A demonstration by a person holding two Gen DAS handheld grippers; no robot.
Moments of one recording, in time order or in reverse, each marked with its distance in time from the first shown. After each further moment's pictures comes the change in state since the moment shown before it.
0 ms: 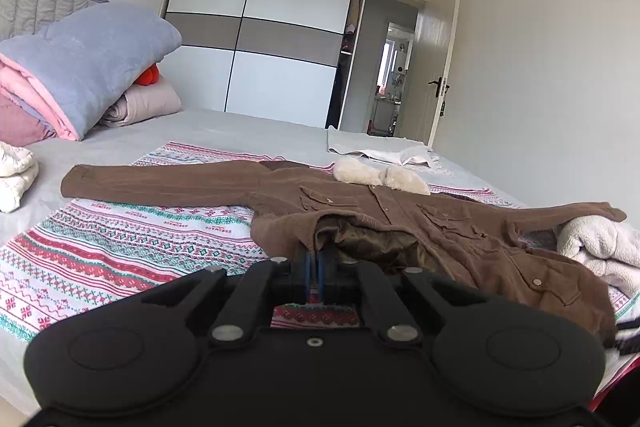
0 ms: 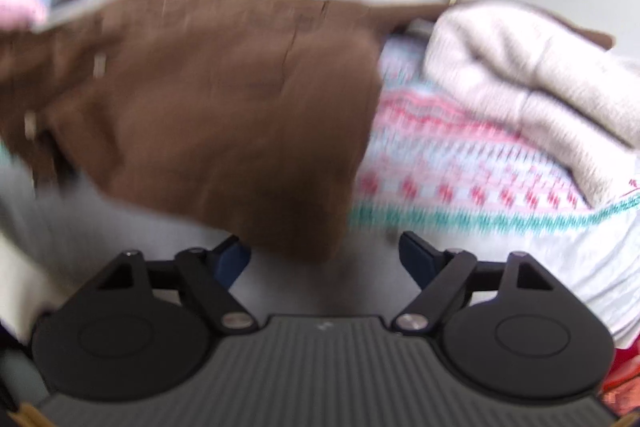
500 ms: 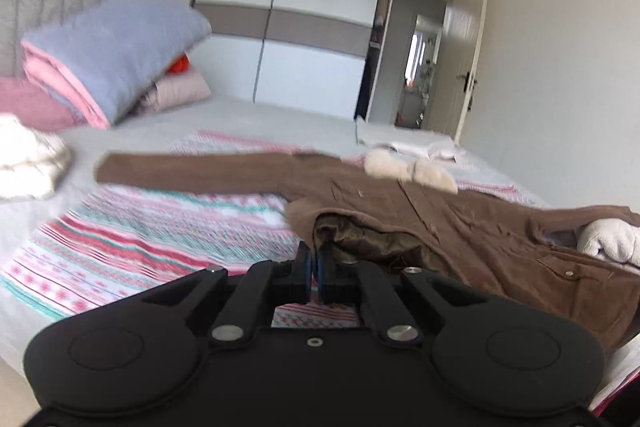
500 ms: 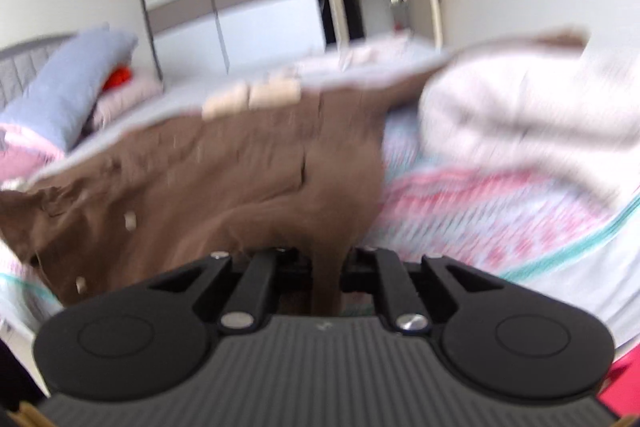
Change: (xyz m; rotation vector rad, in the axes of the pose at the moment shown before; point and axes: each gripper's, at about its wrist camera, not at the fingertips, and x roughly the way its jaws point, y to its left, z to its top) left arm -0.030 0.014 0.003 -0.021 0.025 0.089; right arm -0.051 -0.021 0.027 0.250 -0.228 0.106
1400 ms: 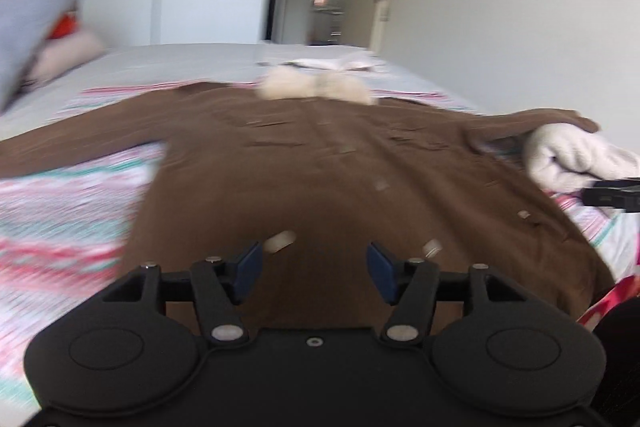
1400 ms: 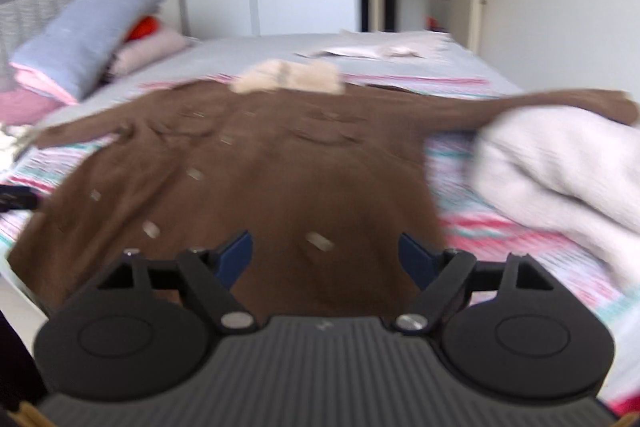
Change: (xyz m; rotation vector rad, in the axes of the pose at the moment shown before) left arm 0.122 -0.097 -0.003 0.163 0.251 -0.278; right arm 0.061 0.063 0.035 -0.166 0.124 0.064
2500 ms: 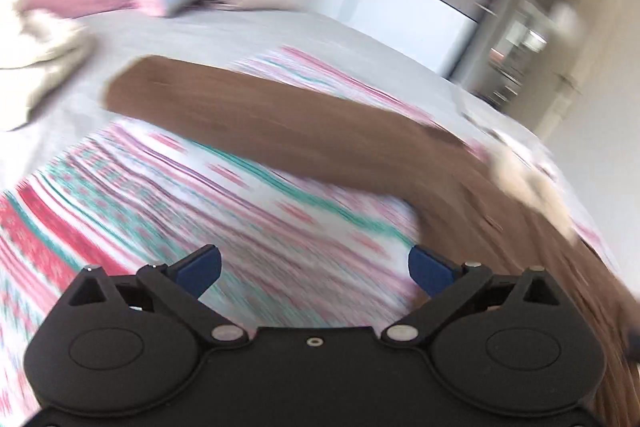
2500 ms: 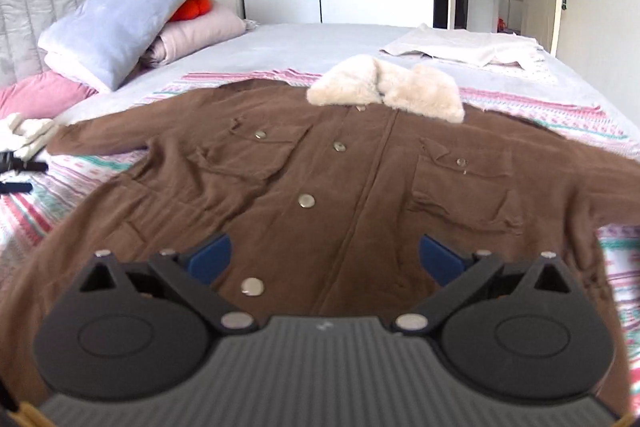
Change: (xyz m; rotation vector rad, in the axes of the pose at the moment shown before) left arm 0.039 0.246 0.033 -0.551 -0.043 0.405; right arm 0.179 0.072 0.081 -0.094 0.055 0.128
